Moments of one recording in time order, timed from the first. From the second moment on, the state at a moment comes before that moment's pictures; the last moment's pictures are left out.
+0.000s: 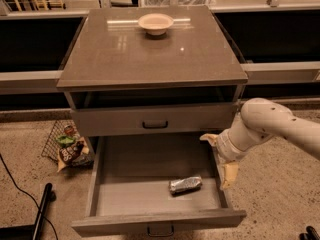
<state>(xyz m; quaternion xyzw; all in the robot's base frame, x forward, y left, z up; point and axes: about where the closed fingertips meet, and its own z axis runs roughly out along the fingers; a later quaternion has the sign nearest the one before) 0.516 -0.176 0.584 -0.77 0.60 0.12 0.18</state>
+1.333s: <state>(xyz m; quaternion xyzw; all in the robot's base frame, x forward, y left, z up) 0.540 -0.139 0.460 -0.78 0.59 0.14 0.15</state>
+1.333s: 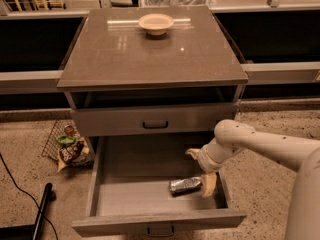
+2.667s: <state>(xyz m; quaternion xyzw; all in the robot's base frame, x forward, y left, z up) 0.542 -0.109 0.375 -0.76 0.60 0.19 0.15</state>
